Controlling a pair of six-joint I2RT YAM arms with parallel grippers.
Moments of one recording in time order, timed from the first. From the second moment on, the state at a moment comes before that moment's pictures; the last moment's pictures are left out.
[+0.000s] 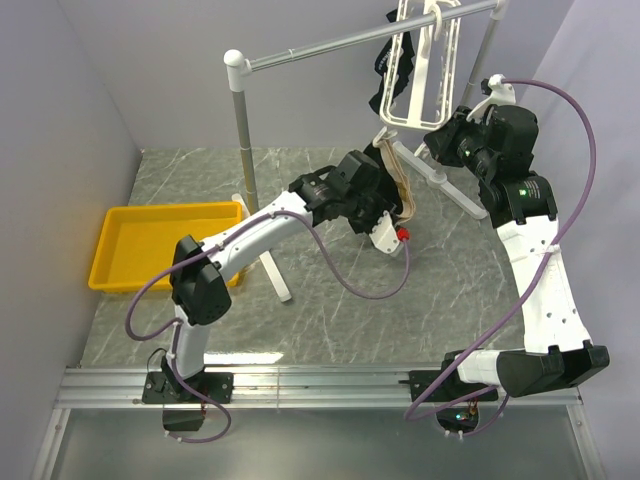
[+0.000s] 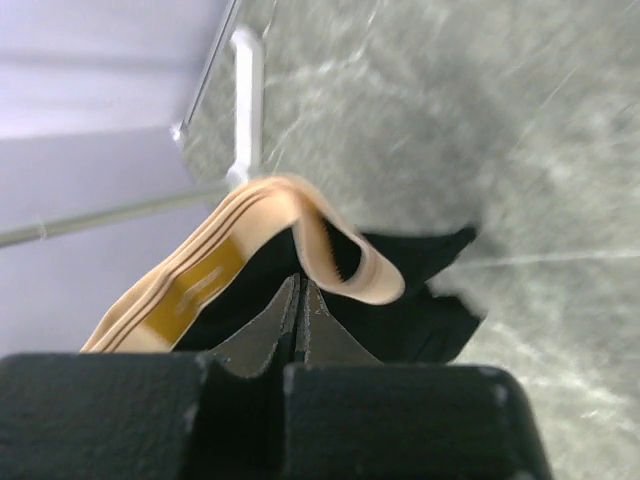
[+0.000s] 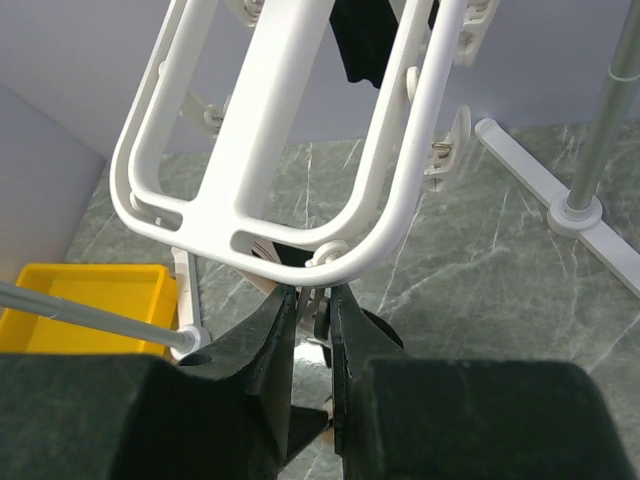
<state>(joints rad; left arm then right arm) -0.89 2.00 2.01 -0.71 0.41 1.47 0.14 1.29 1.63 -0.57 -0.13 0.33</state>
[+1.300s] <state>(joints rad) -1.00 1.90 1.85 -0.82 0.35 1.73 0.14 1.31 1.64 -0.57 -0.14 0.32</state>
